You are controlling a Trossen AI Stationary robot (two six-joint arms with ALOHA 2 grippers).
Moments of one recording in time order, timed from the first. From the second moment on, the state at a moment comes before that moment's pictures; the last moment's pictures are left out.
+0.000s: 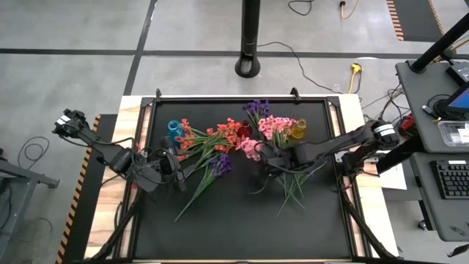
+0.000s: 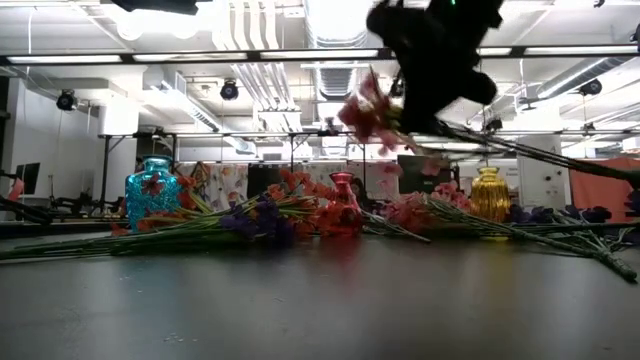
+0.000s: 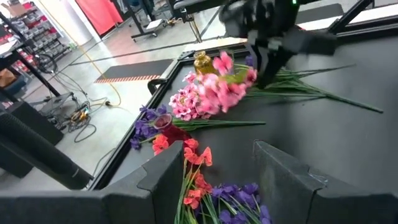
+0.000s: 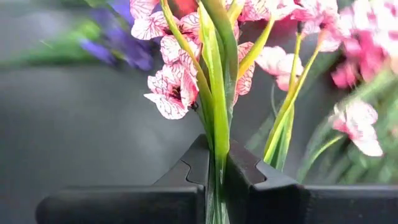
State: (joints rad) left arm -0.57 1.00 0.85 -0.44 -0.93 -0.19; right arm 0.19 1.60 1.22 -0.74 0.38 0.92
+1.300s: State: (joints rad) left arm -0.57 1.00 0.85 -0.46 -0.87 -0.23; right arm 0.01 1.36 0.82 0.98 0.54 -0.13
